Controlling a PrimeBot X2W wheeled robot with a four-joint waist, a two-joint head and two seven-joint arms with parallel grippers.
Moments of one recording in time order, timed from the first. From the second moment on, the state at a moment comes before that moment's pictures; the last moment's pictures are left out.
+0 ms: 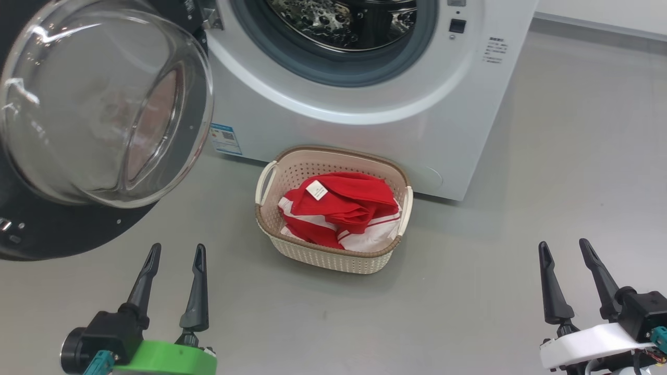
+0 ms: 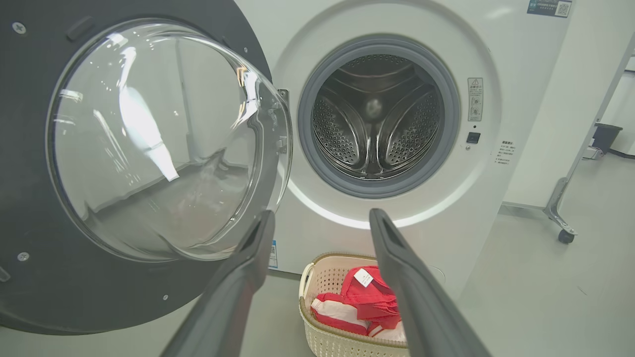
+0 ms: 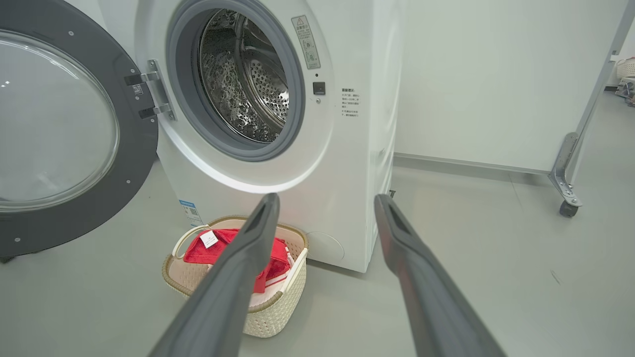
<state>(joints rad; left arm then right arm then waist) 0.04 0.04 -0.13 0.04 -0.33 -0.06 -0.25 0.12 -0.13 0.05 0.06 0.31 0.12 -0.25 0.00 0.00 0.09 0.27</state>
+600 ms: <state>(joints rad) 0.04 0.04 -0.10 0.01 -0.35 -0.01 -0.25 0.09 -0.16 0.17 0.05 0.30 0.12 -0.25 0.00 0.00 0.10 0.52</state>
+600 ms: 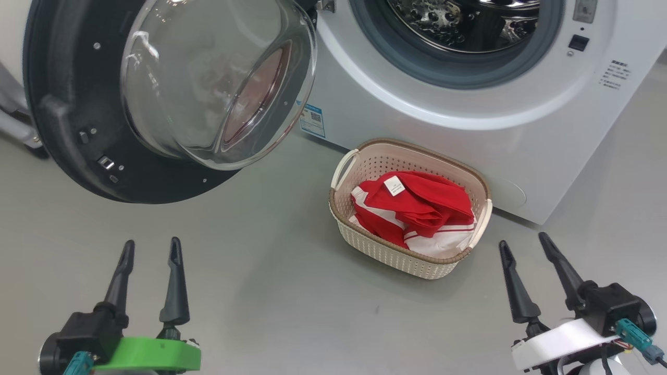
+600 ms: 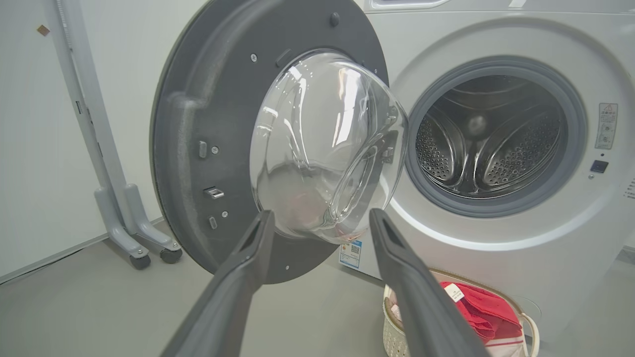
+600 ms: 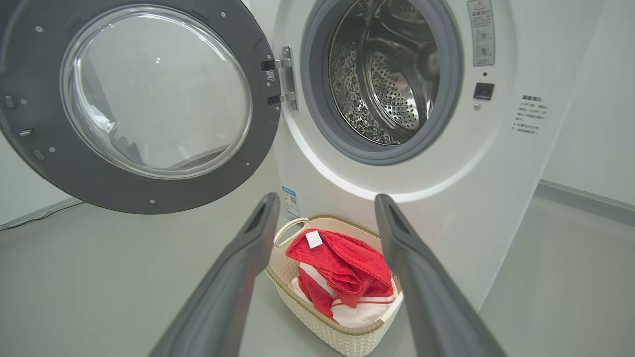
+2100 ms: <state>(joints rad) 0.11 0.04 -0.05 -0.07 -0.36 0.02 -0.25 0.00 -0.19 0.26 0.13 0.33 0.12 -0.25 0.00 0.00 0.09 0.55</state>
